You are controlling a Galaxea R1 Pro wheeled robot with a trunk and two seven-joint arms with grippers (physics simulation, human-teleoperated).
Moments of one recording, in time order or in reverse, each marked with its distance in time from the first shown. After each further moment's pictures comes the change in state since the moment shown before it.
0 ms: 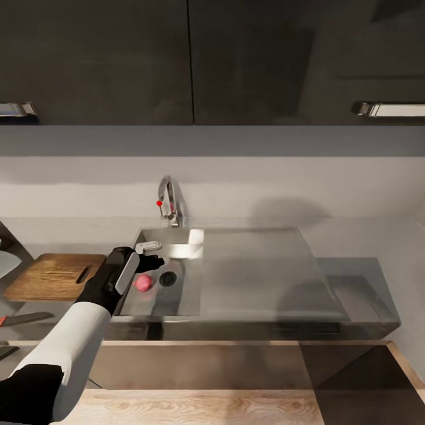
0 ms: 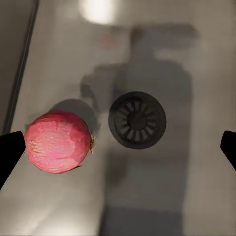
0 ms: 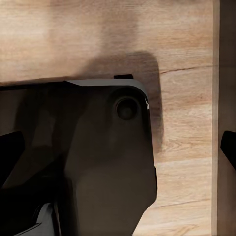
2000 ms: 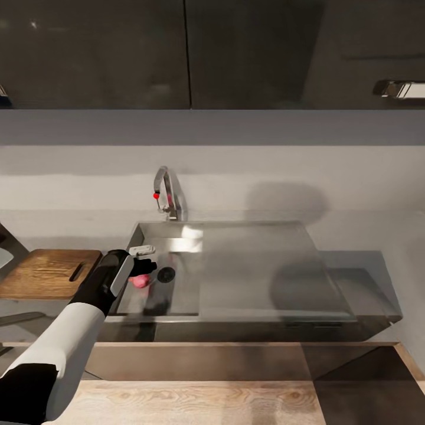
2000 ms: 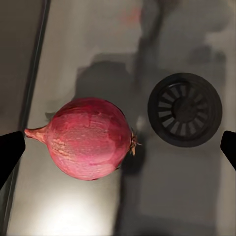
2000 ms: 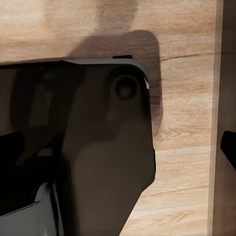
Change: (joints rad) left arm 0.000 0.037 0.001 0.044 -0.023 -0.003 0.000; right arm 0.000 0.000 0.000 0.003 -0.002 0.001 0.001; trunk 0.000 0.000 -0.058
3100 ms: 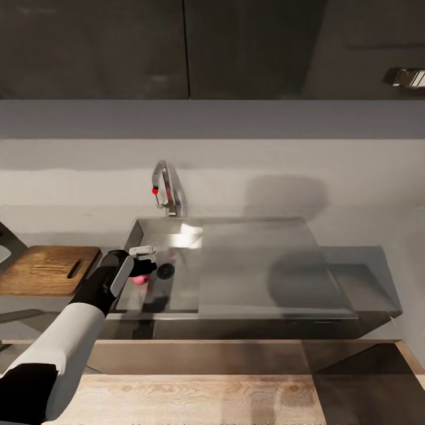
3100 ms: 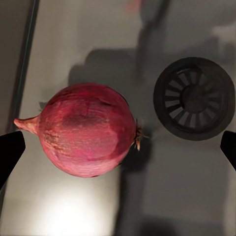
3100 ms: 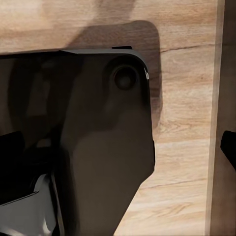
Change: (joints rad) left arm 0.000 0.000 -0.001 0.005 0.000 0.000 0.000; right arm 0.000 0.000 0.000 0.000 0.000 0.000 0.000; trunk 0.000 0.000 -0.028
